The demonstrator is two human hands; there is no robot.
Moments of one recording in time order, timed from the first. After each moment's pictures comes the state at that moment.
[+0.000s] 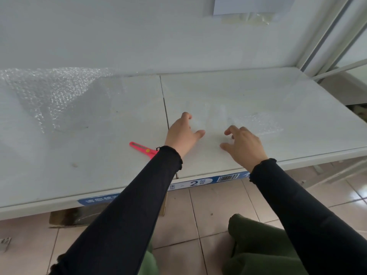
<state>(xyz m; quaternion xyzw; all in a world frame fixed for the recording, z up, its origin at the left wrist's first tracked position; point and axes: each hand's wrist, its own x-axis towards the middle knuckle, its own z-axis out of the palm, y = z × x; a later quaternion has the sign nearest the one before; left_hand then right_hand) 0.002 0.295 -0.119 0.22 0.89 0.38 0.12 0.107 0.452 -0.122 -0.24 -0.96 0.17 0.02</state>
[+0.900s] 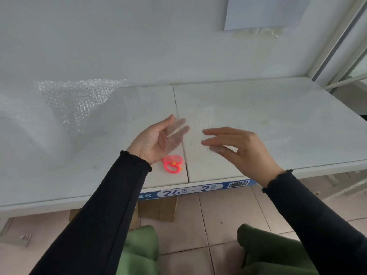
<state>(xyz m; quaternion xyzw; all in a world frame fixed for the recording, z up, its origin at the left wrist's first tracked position) -0.012 0.201 -0.076 -0.05 0.41 0.82 0.39 0.130 0.402 -0.066 0.11 -0.91 0.35 0.19</state>
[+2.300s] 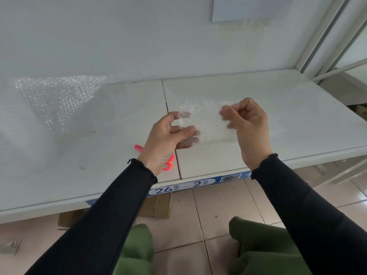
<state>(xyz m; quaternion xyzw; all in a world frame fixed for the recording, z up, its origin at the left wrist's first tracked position) 0.037 0.227 -0.068 0.18 0.64 0.71 0.24 0.112 0.408 -0.057 -0.15 -0.66 0.67 0.31</state>
